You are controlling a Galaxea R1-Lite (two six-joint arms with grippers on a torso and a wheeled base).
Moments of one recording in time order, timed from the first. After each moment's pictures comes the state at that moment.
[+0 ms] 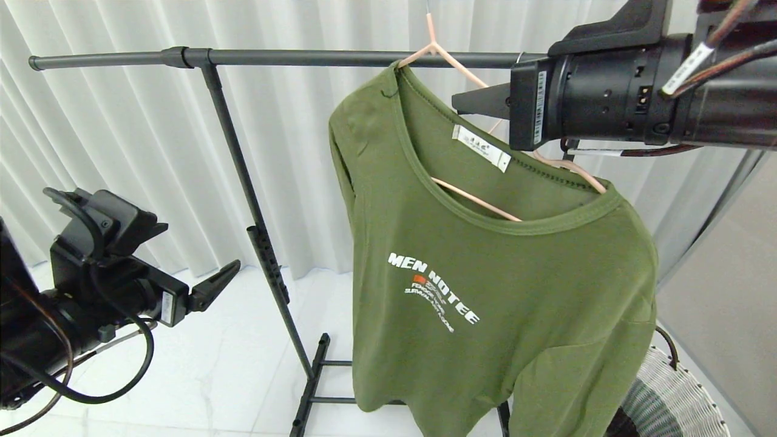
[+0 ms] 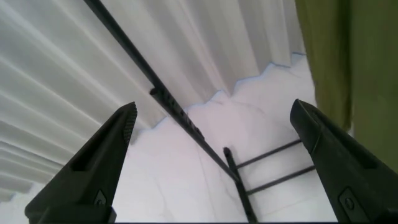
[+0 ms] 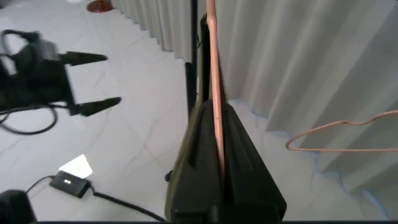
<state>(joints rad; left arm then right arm) -0.04 1.34 -0.43 -0.76 -0.18 0.50 0.88 1.65 -1.65 0.09 0.05 -0.01</state>
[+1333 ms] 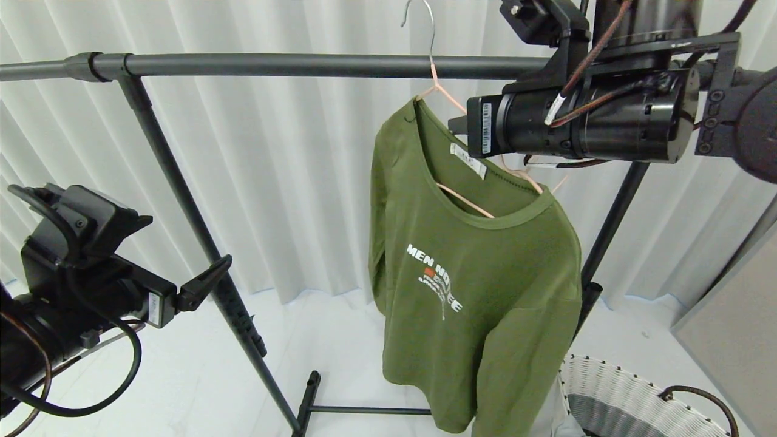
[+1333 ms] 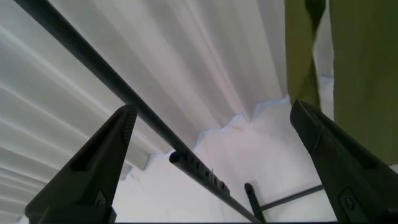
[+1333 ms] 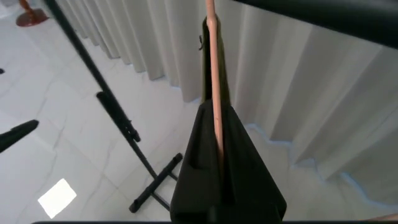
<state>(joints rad) -0.08 1.27 -0.41 -0.76 -0.13 0.50 0.81 1.80 -1.74 0.08 -0.07 0.08</state>
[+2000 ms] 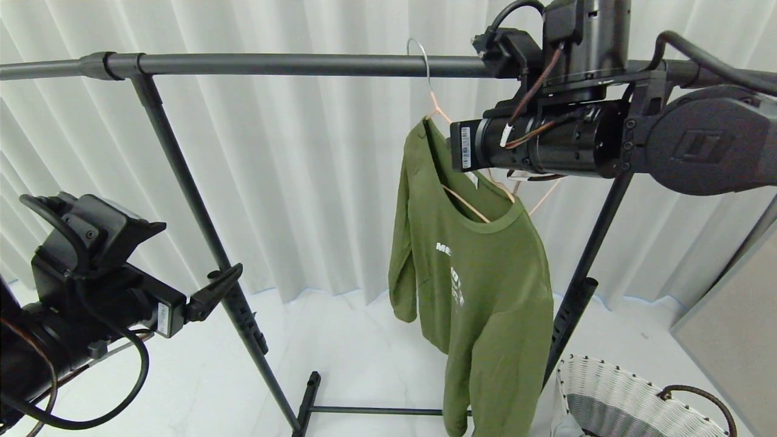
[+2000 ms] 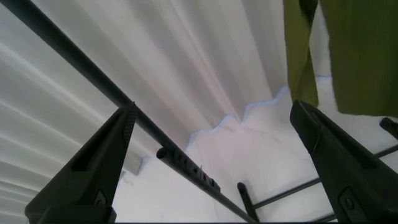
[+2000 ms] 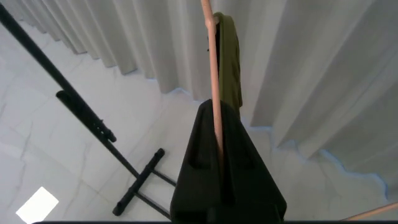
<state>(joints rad) -0.12 1.27 -0.39 -0.76 -0.12 0.50 0.78 1.91 -1.81 0.08 -0.17 0.10</state>
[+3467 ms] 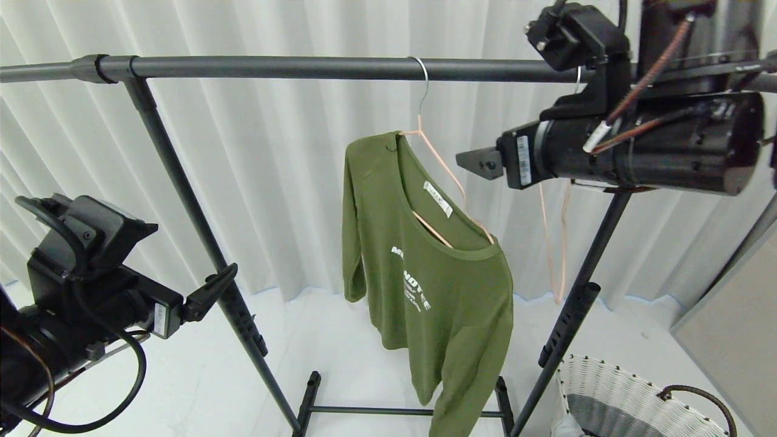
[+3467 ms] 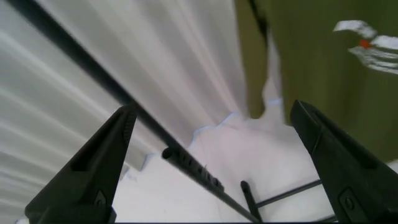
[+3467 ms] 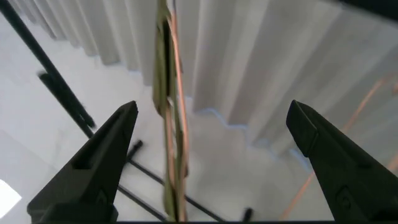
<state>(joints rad) -0.13 1.25 -0.38 -0.76 -0.07 0.50 0.82 1.65 -1.52 0.07 -0.26 -0.05</state>
